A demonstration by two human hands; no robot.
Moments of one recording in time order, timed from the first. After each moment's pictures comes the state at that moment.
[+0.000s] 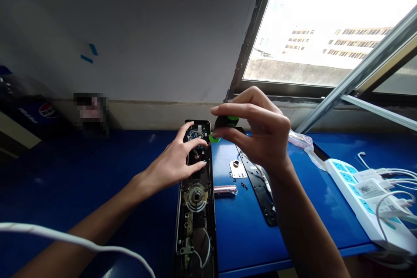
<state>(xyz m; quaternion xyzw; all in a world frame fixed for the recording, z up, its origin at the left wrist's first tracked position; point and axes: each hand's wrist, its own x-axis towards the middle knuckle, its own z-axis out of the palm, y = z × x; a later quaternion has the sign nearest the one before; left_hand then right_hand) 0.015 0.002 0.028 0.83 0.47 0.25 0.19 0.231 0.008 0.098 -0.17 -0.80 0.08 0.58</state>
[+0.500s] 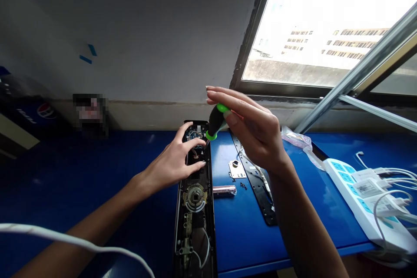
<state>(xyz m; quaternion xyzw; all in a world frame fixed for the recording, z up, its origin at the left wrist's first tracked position) 0.014 0.002 0.027 0.83 0.47 0.25 0.19 0.232 0.006 0.099 -0.19 -0.82 0.13 0.53</state>
